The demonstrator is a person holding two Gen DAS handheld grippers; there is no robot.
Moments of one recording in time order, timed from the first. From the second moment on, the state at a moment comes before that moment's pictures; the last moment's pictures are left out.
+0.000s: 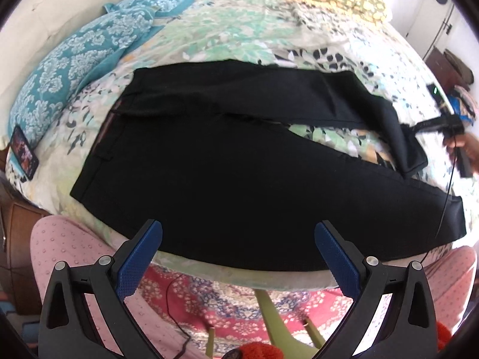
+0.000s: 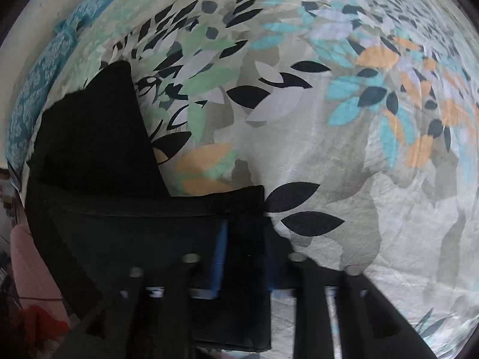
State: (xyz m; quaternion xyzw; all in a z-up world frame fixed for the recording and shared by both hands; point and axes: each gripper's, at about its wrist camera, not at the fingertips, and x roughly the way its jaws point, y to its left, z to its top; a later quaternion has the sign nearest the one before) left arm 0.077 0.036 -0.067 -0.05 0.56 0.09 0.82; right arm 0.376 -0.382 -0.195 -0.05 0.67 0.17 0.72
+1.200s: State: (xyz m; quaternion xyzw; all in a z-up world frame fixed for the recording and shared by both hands) left arm 0.310 0.192 -0.216 -0.04 0.51 0.26 0.82; right arm 0.350 -0.572 -0.131 0.13 0.51 -0.08 0.84
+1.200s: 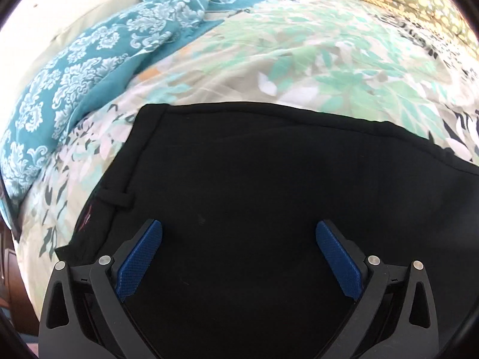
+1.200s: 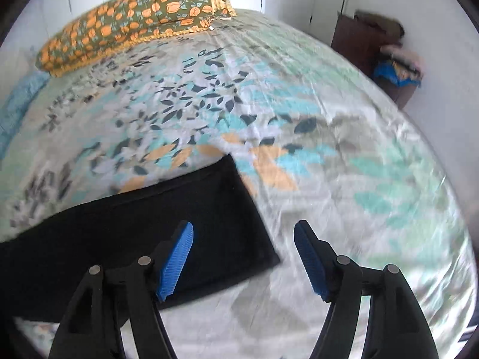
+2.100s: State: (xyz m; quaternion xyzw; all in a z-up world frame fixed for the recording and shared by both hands) left arm 0.146 0.093 -0.203 -0.01 0.55 0.11 0.83; right arm 0.115 -0.388 -0.155 0.23 0.51 -0.02 0.83
